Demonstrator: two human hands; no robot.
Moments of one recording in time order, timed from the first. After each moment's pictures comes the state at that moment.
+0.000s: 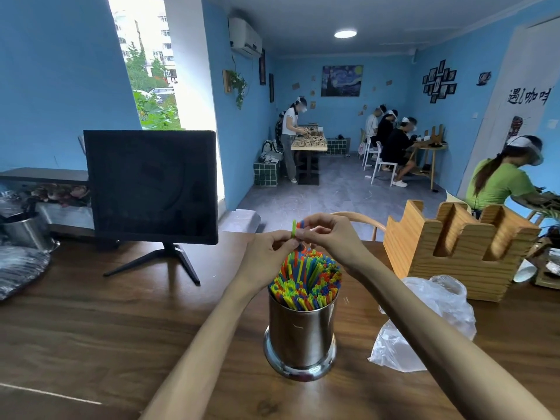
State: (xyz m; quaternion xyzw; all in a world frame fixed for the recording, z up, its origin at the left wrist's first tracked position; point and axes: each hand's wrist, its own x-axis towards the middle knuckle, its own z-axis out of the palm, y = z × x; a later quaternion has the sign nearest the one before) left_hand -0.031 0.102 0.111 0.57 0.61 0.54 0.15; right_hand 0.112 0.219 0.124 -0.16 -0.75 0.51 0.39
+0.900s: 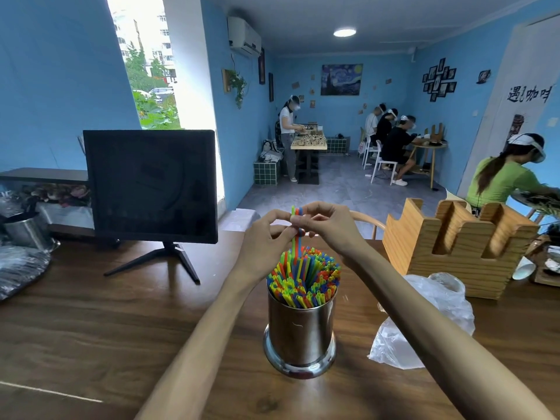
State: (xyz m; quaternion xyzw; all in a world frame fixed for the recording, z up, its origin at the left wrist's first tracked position) left_hand -0.025 0.101 0.131 0.55 0.60 0.56 0.13; right_hand 0.107 0.209 0.145 -0.19 -0.73 0.52 0.41
